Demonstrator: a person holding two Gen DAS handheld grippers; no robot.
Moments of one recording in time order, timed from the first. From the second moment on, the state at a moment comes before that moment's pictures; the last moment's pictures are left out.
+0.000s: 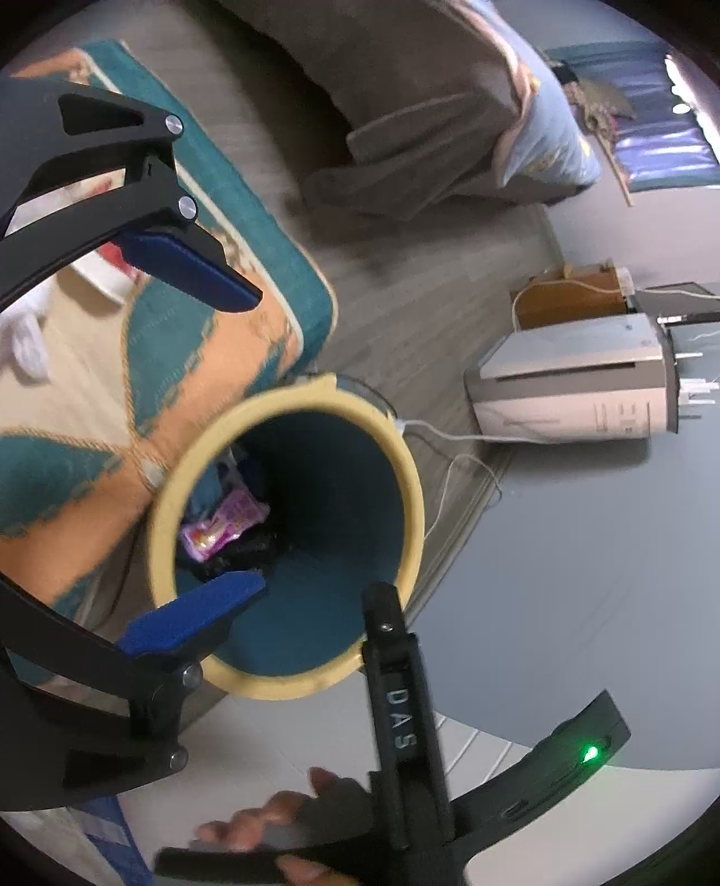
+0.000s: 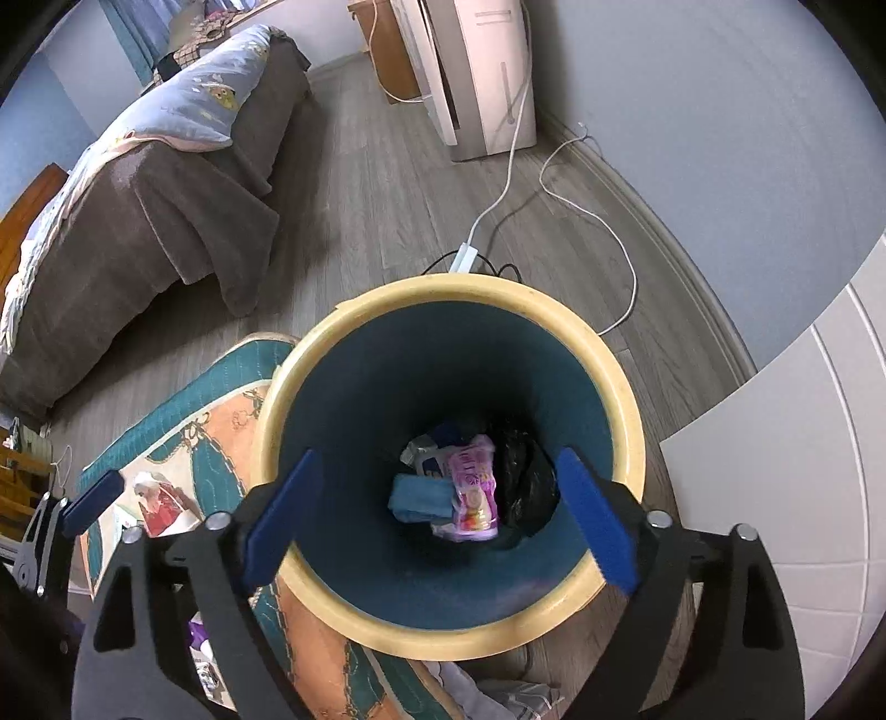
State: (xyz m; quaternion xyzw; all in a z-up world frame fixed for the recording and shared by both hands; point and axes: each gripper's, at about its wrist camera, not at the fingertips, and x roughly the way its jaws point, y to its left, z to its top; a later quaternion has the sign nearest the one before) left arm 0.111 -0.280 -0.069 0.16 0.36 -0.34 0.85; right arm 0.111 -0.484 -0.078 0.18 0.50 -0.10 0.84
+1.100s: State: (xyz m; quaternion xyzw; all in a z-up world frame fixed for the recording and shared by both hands) left arm 0.077 0.011 -0.021 0.05 0.38 -0.13 0.91; right arm 0.093 -0.267 -0.020 0.06 0.46 0.00 0.88
